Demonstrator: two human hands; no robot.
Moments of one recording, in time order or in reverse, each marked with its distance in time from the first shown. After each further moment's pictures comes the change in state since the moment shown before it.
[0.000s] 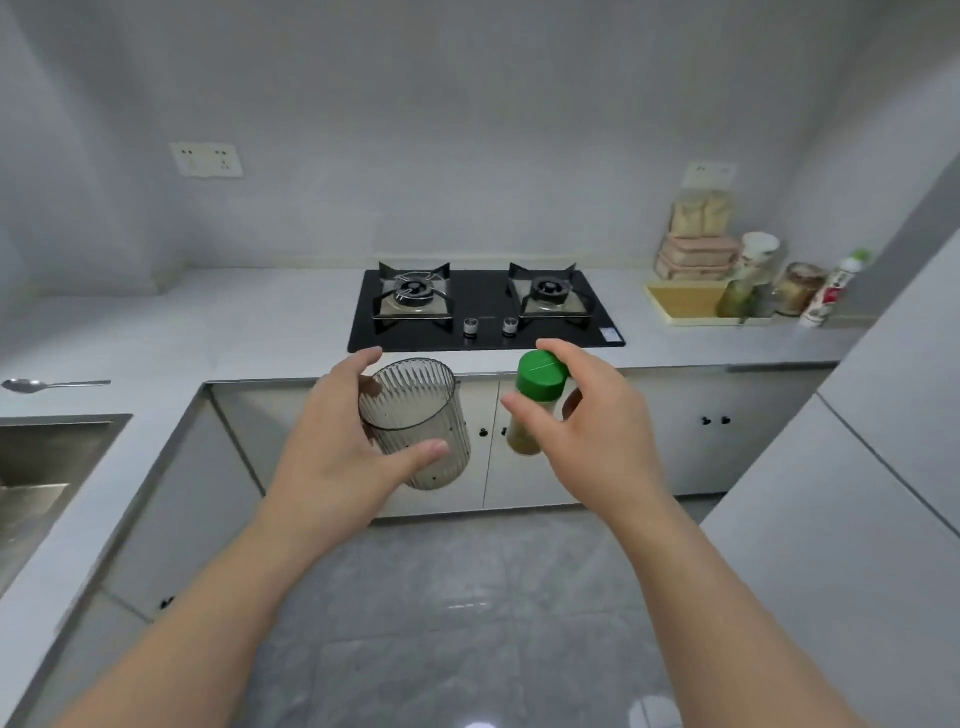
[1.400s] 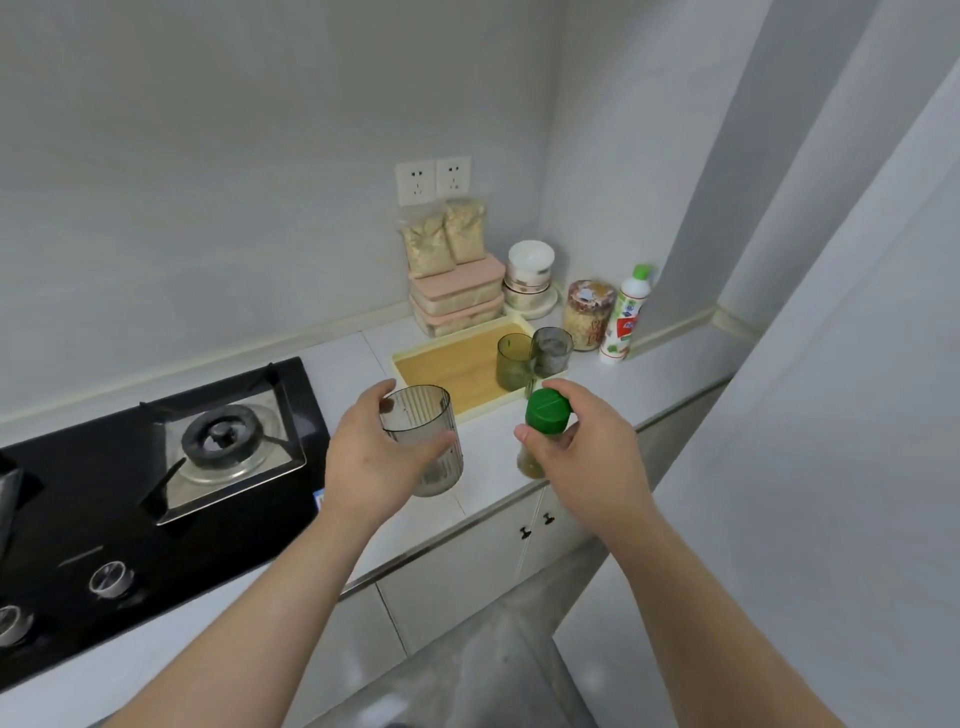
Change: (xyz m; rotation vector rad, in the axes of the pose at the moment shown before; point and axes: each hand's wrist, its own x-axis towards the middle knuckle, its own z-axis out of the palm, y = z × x) left_hand 0.460 0.235 0.626 -0.120 -0.292 -0.004; right_hand 0.400 0.533 -0.221 -0.061 0.167 0.494
